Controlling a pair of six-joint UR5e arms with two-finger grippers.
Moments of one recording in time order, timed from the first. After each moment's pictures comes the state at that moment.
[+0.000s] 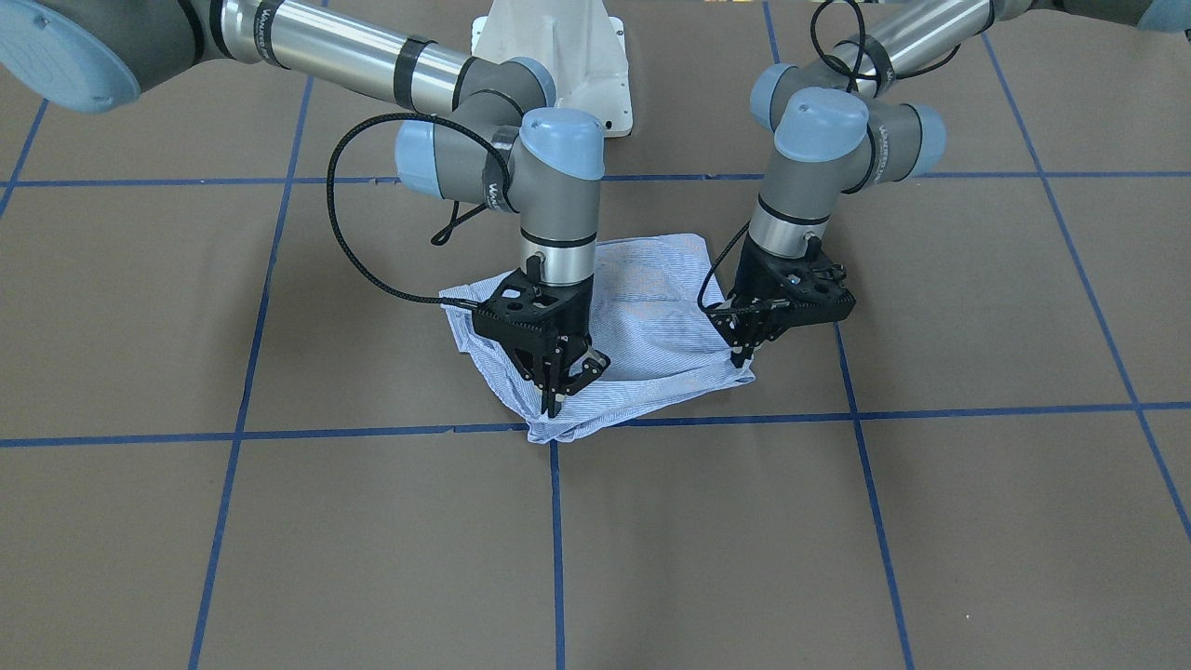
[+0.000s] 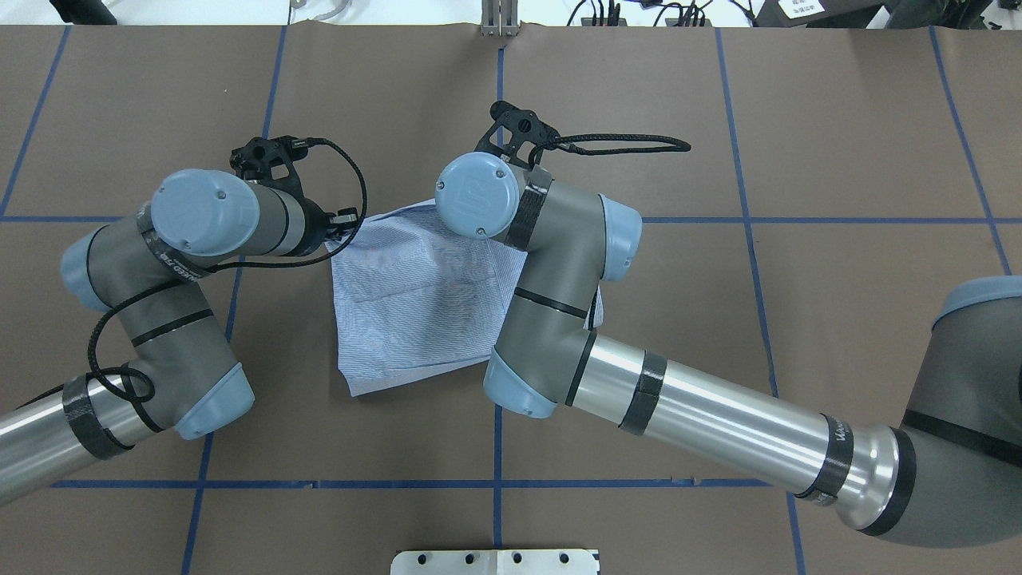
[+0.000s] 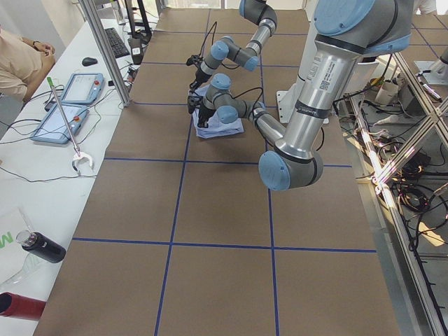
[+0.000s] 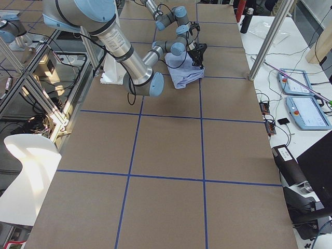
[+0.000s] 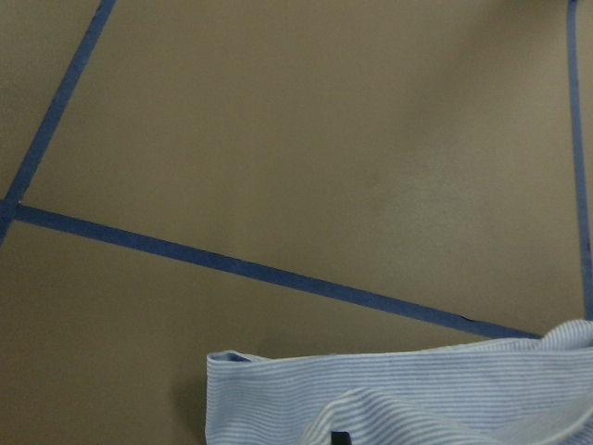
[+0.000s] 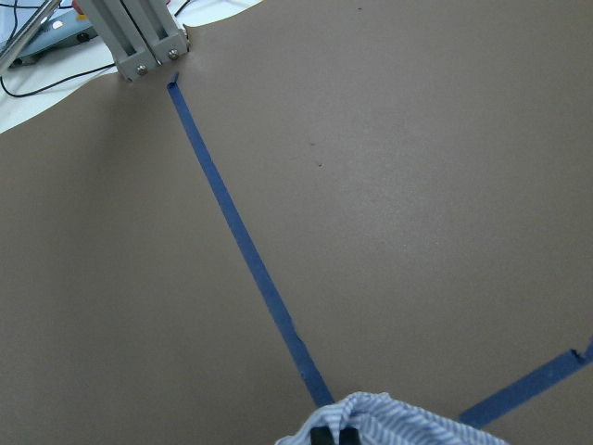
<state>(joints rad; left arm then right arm) -0.64 -2.01 -1.62 -2.03 -1.67 -1.38 0.51 -0.62 1.26 -1.37 1.37 1.72</state>
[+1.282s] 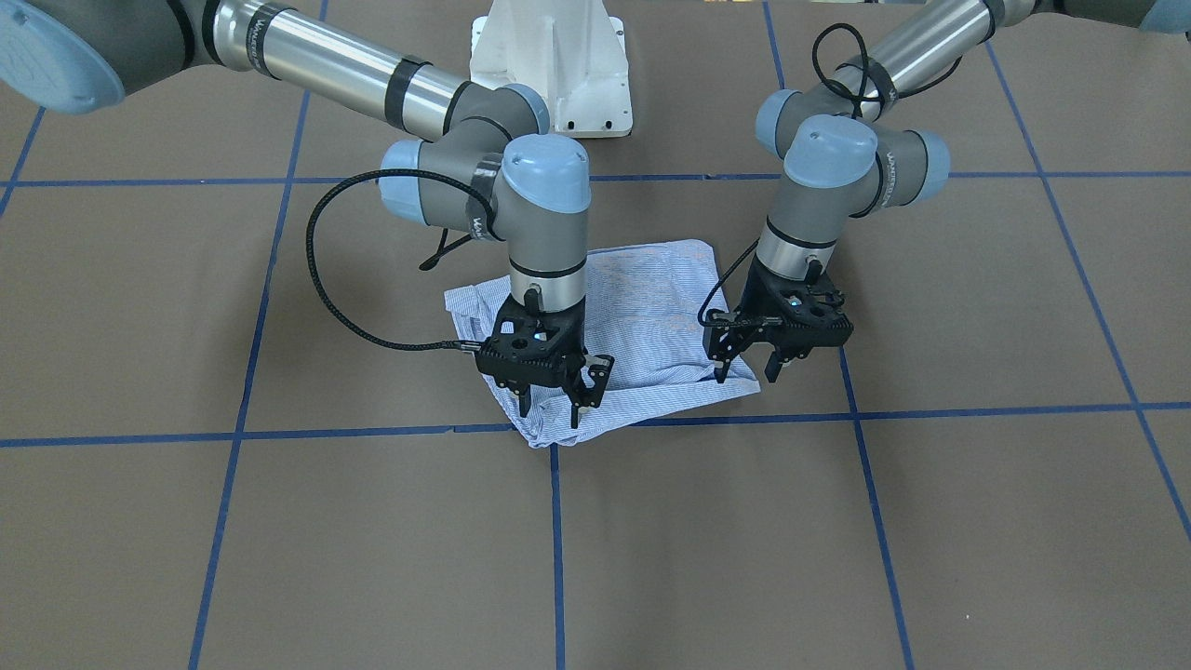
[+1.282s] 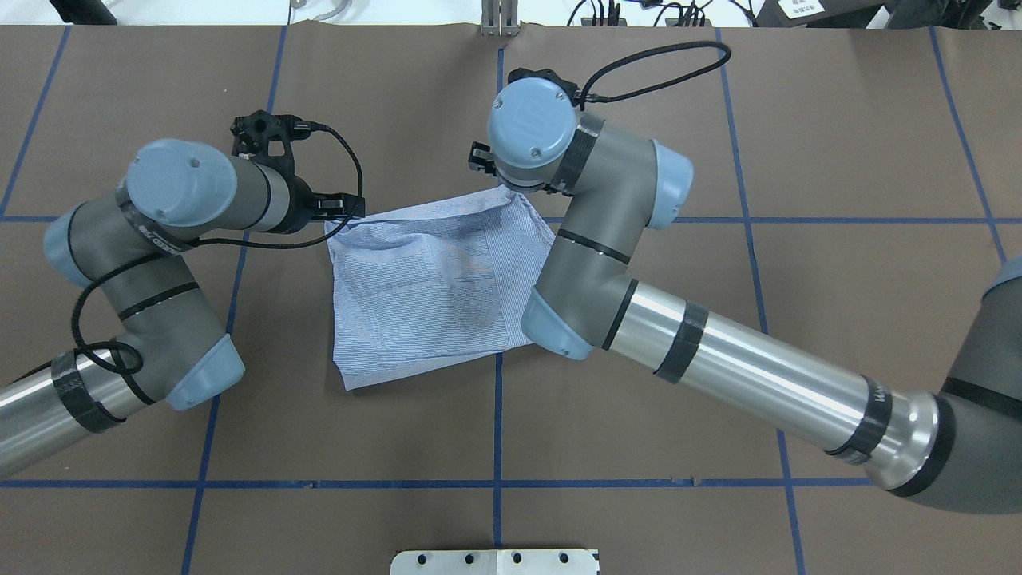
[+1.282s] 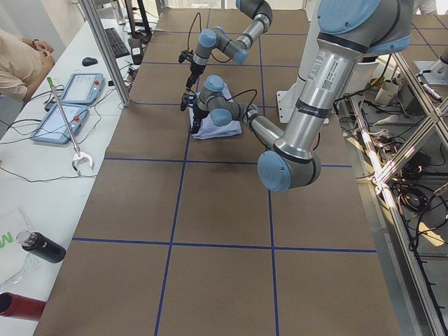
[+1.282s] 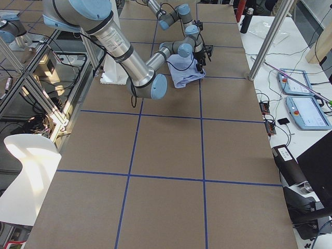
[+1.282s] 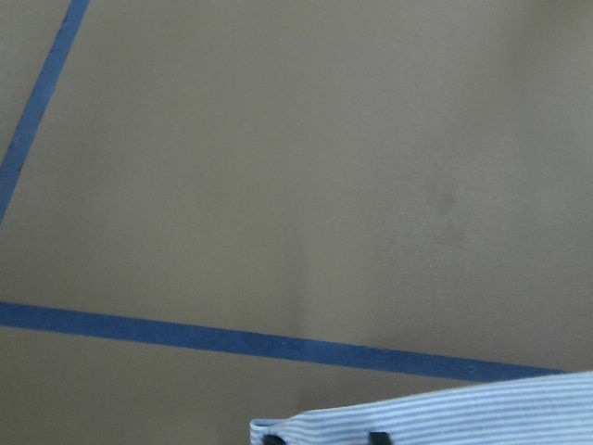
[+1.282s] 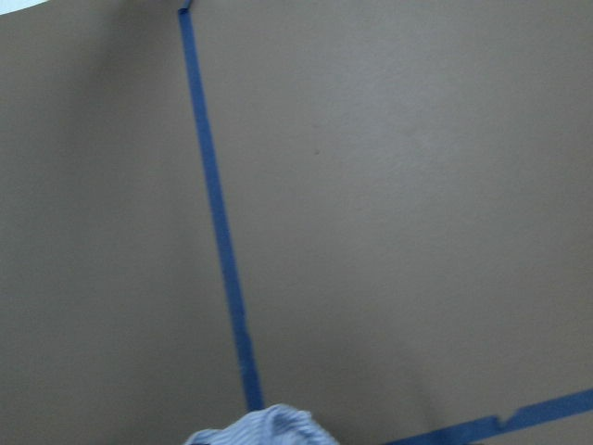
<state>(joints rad) -0.72 -2.00 -1.65 -2.04 -1.75 -1.07 0.65 -0.71 1.37 -1.41 1.68 1.36</state>
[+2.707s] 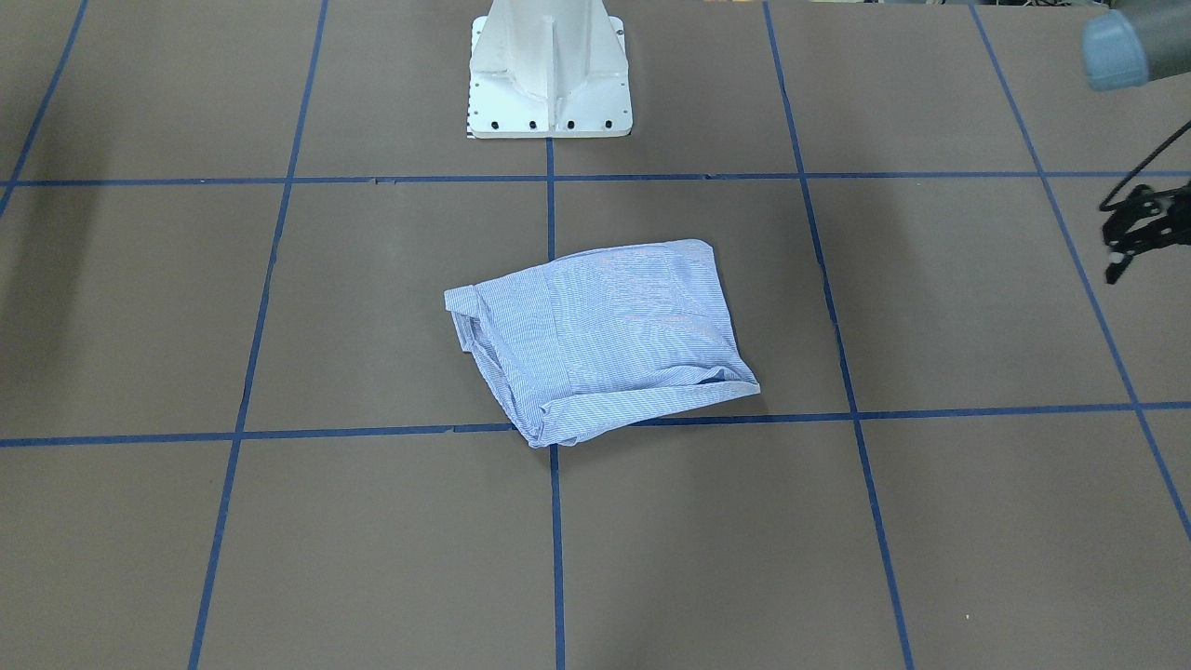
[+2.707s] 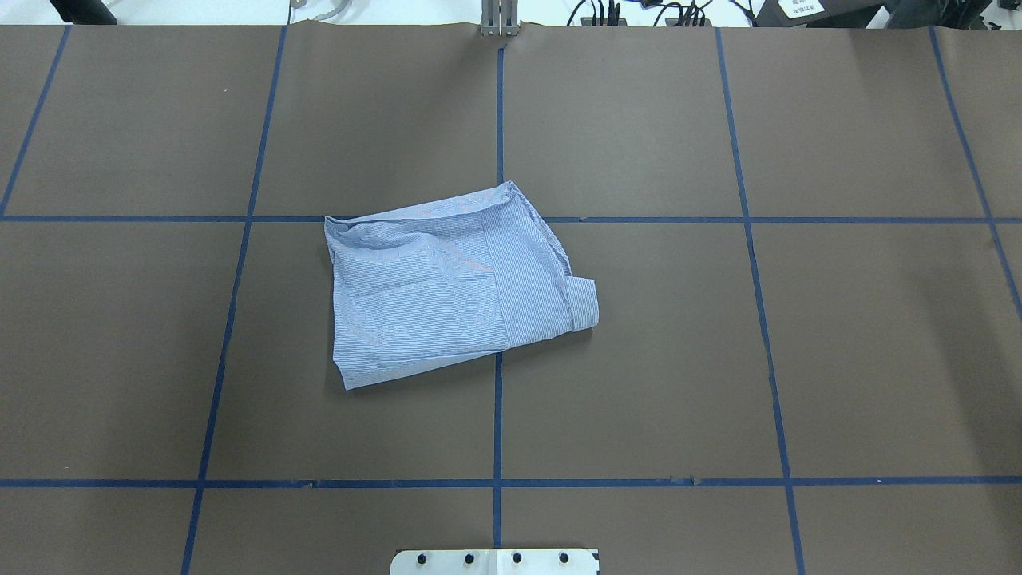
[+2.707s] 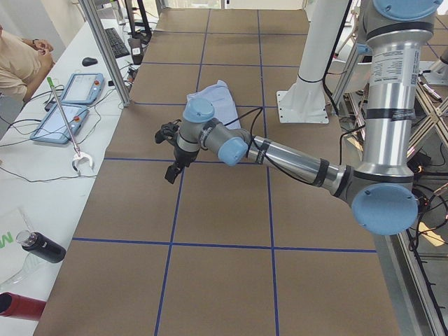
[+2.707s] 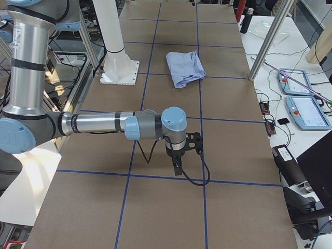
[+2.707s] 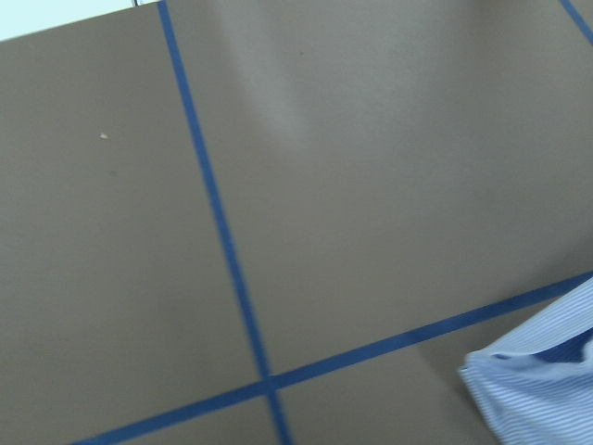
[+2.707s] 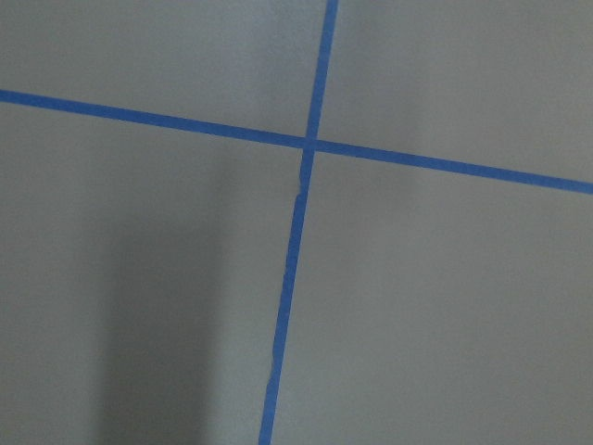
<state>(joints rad) -1.38 -1.53 -1.87 -1.87 -2.18 -0.07 1.57 -1.77 1.83 -1.54 2.28 -0.06</state>
